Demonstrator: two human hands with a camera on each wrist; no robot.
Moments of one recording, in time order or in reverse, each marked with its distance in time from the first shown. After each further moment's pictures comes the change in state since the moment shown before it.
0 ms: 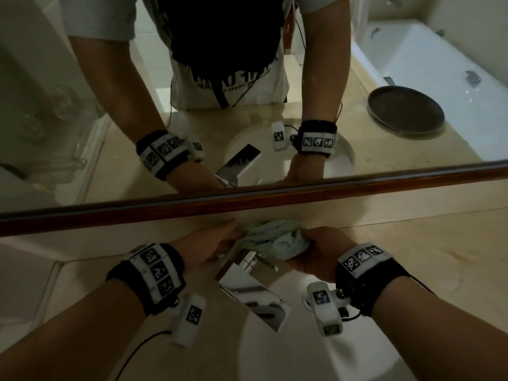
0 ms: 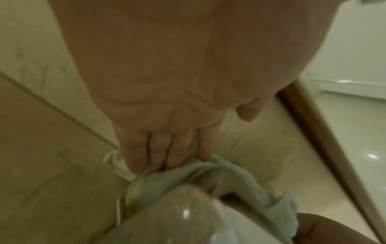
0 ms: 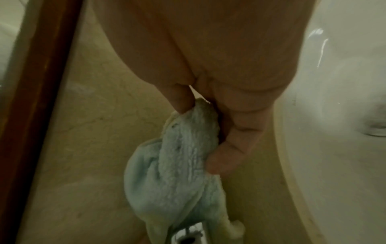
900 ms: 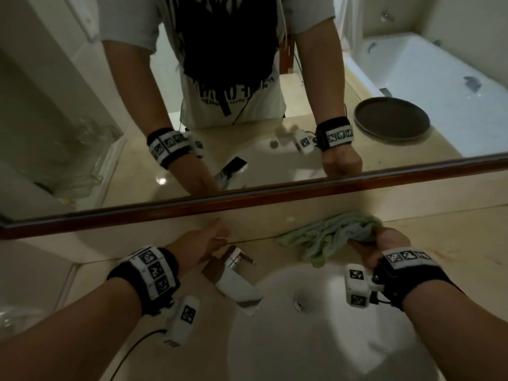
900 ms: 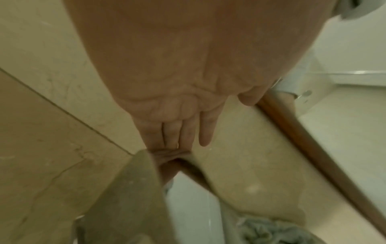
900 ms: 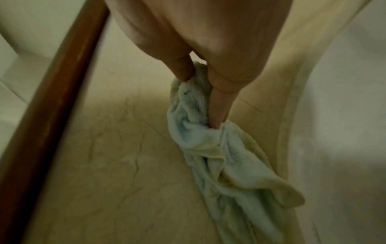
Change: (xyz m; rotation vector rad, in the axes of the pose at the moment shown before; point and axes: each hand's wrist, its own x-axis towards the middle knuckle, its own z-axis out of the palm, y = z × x) left_hand -0.028 0.013 0.036 -0.169 0.268 0.036; right_hand -0.029 -0.059 -0.134 0.300 0.412 -0.372
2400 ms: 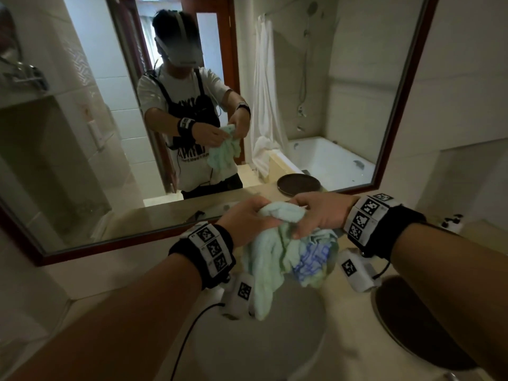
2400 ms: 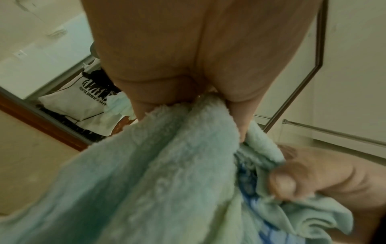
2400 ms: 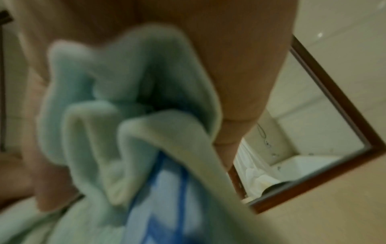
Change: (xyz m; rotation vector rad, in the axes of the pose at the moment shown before) left_hand -0.317 0.083 0.184 0.414 -0.118 0.912; right_hand -0.357 -0.111 -0.164 -1.392 -0.718 -0.808
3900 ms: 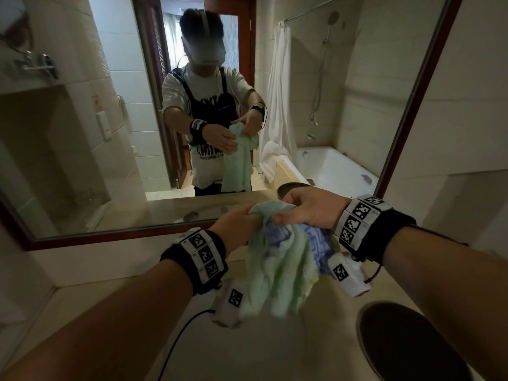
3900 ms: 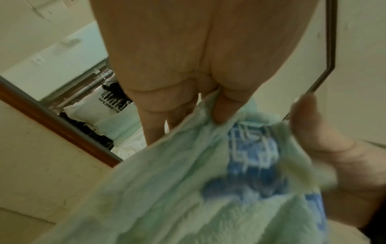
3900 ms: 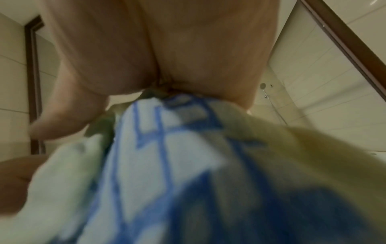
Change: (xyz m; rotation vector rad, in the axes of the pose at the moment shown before) left_hand 0.025 0.016 0.031 -0.338 0.072 -0.116; right_hand 0.022 0.014 -0.048 -0.196 0.173 -0.193
